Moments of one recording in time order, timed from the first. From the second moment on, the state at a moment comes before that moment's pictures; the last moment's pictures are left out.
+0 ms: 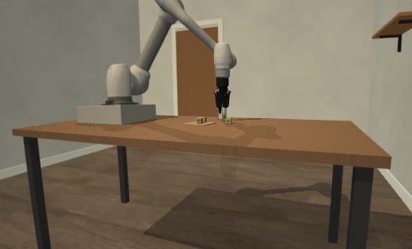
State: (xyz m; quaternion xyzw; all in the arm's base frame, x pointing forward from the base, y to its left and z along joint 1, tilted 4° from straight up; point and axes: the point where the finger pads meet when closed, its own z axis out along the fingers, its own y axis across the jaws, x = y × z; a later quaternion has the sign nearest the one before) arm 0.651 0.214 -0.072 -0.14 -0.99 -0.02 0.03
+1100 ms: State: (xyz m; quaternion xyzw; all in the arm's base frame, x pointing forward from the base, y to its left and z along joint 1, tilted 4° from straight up) arm 0.654 0.216 0.013 -0.14 -0.99 -0.02 0.03
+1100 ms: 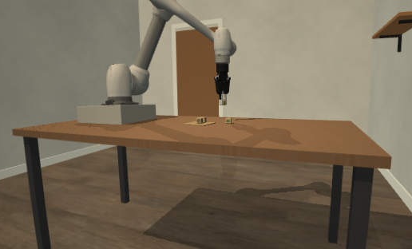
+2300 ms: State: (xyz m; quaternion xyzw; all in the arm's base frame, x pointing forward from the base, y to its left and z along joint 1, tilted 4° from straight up) arm 0.650 0.164 0.014 -0.27 -0.96 -0.02 0.03
